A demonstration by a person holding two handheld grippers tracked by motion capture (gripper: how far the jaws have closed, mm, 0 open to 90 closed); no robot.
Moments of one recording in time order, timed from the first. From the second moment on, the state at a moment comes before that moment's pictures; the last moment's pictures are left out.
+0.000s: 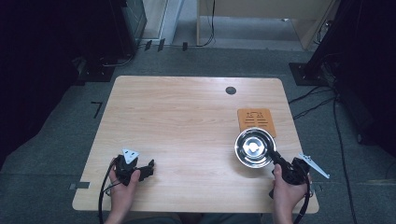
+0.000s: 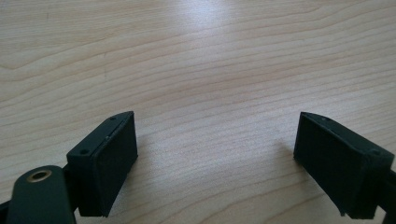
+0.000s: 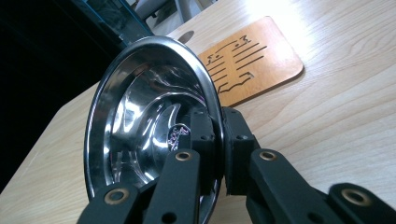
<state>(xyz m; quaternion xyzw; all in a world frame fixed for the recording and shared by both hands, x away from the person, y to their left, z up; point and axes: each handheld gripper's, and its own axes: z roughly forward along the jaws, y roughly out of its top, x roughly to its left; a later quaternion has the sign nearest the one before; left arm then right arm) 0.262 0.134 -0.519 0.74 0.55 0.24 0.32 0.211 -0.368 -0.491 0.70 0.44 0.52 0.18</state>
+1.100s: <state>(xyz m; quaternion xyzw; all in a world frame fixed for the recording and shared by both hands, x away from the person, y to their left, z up) 0.262 0.134 -0.519 0.74 0.55 0.24 0.32 0.250 -0.395 -0.488 0.73 0.43 0.50 0.19</state>
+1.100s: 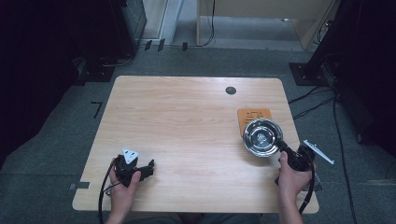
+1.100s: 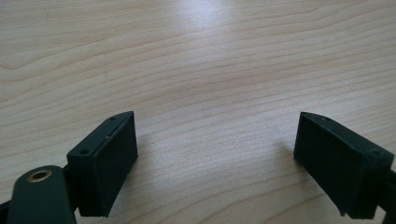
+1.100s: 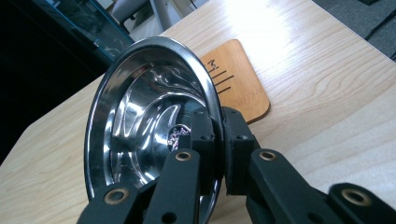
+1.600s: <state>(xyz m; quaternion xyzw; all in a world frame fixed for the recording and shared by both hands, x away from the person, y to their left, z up) 0.262 0.134 -0.519 0.74 0.55 0.24 0.32 0.280 -0.393 -0.486 0.74 0.42 0.49 0.18</state>
